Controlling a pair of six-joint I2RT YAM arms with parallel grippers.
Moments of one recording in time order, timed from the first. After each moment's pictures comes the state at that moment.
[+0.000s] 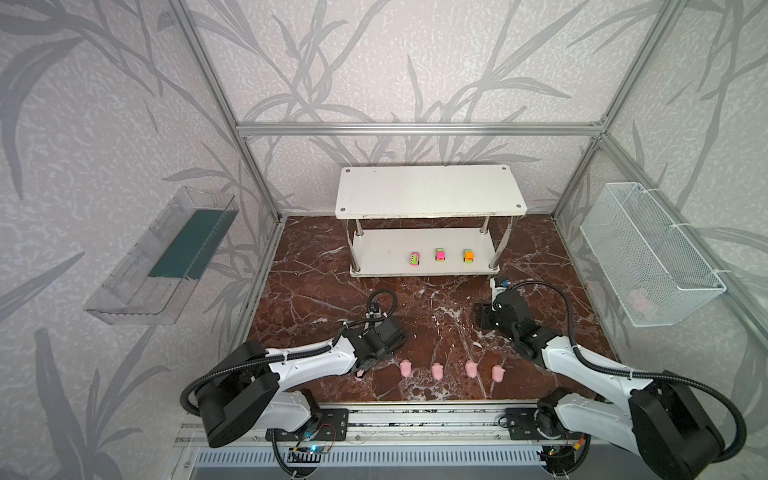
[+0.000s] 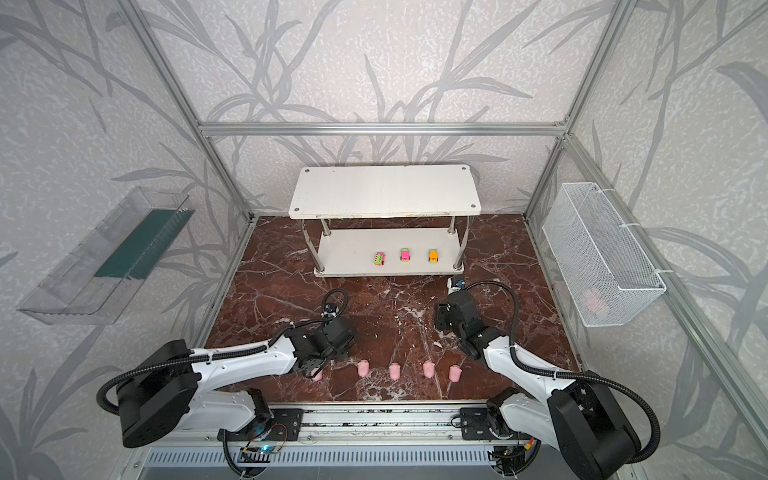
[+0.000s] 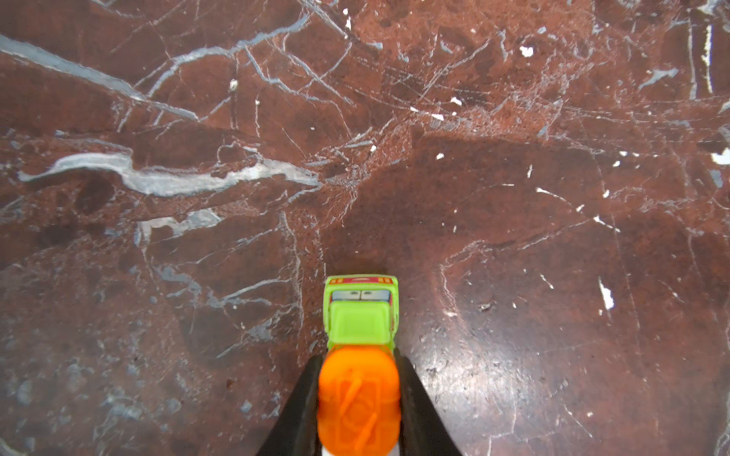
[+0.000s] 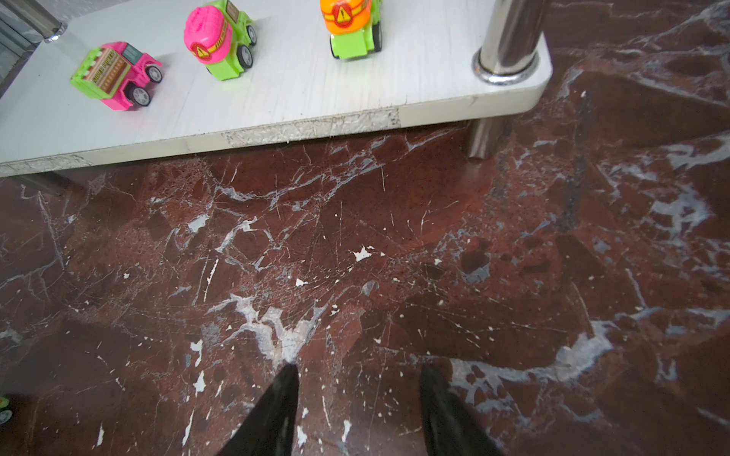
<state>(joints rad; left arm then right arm) -0.92 1.33 0.57 -0.43 -0.39 -0.89 0.48 1.14 0.42 0.05 0.15 0.44</state>
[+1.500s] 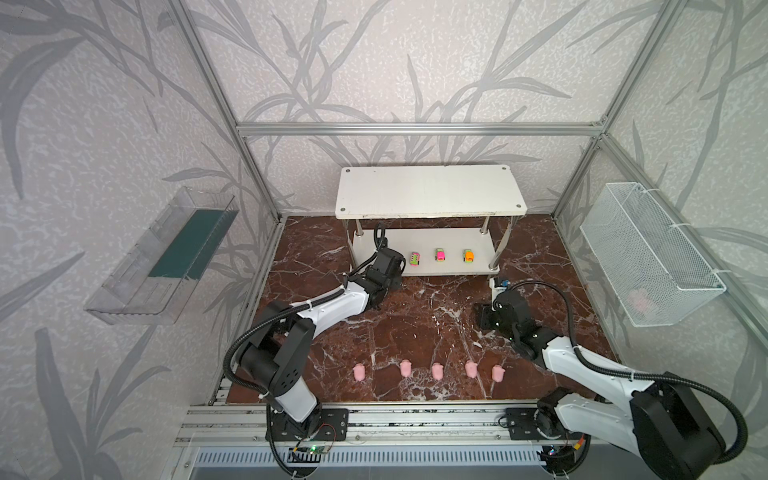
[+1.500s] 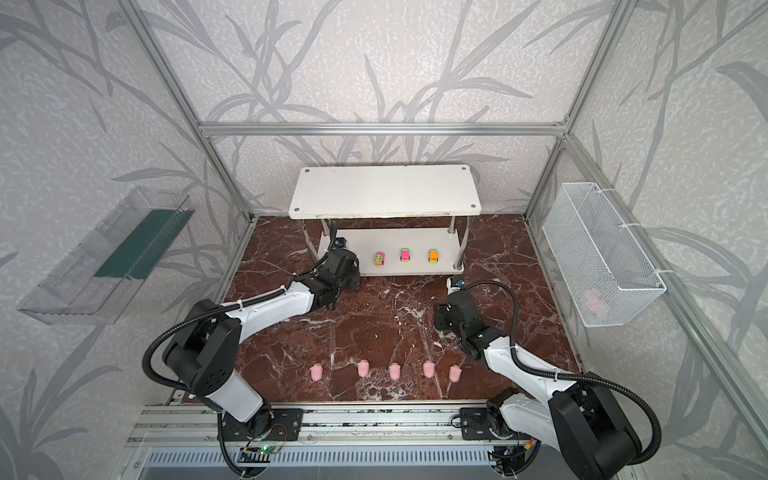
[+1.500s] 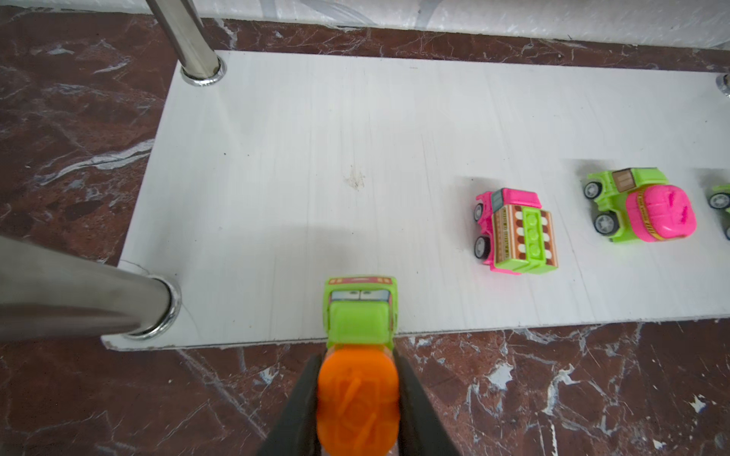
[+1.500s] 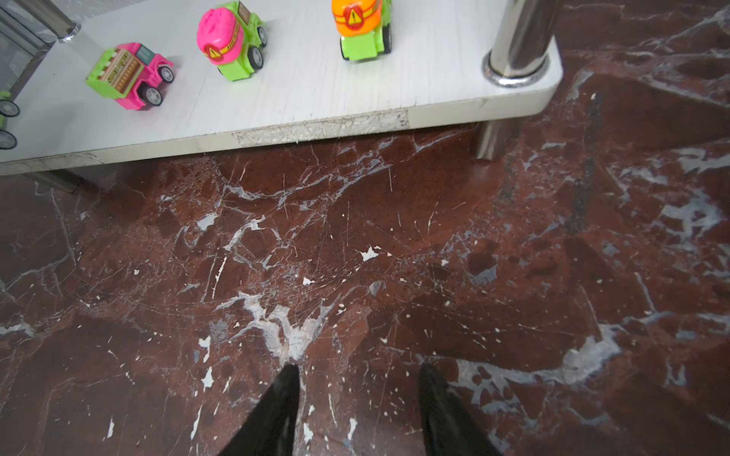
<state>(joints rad) -0.57 1.66 1.03 -0.13 -0.36 -0.44 0.48 1.13 0.42 0.05 0.13 0.44</state>
